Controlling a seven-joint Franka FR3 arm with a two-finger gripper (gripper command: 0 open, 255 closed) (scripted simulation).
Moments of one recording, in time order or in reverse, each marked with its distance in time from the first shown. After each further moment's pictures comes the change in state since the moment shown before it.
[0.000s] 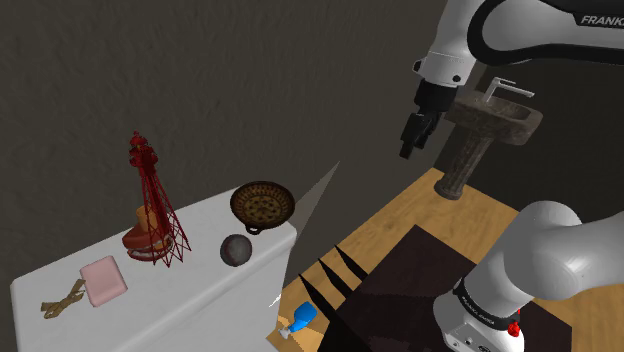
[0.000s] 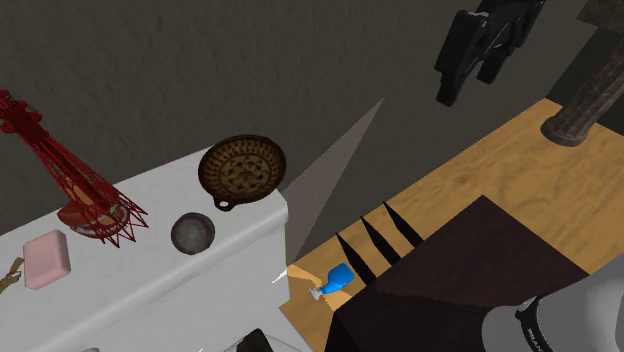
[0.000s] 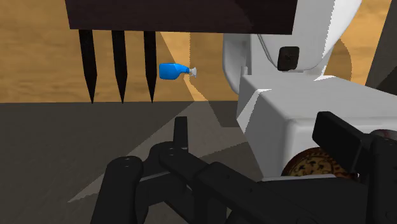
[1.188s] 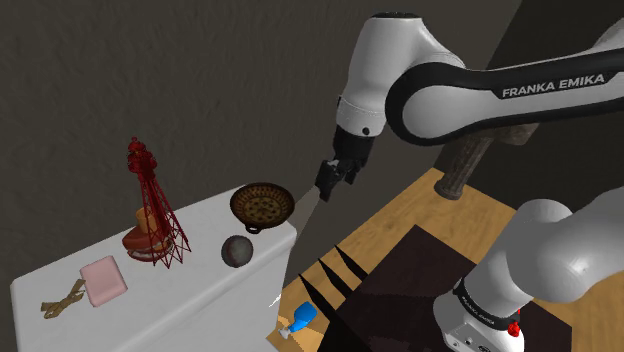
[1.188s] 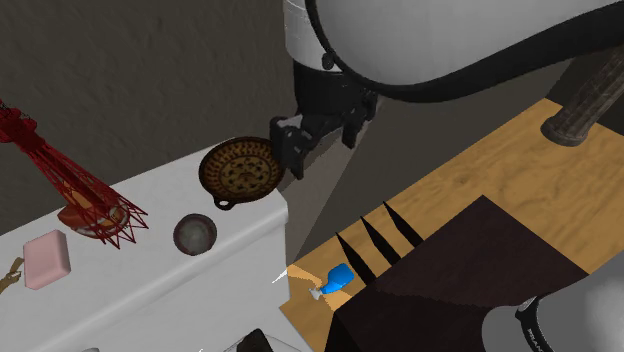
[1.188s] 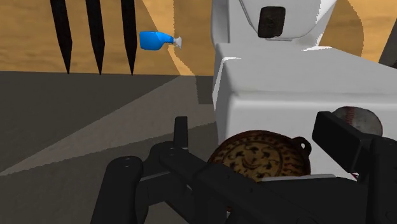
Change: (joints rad) arm 0.088 0.293 0.370 0.016 0.091 0.391 0.364
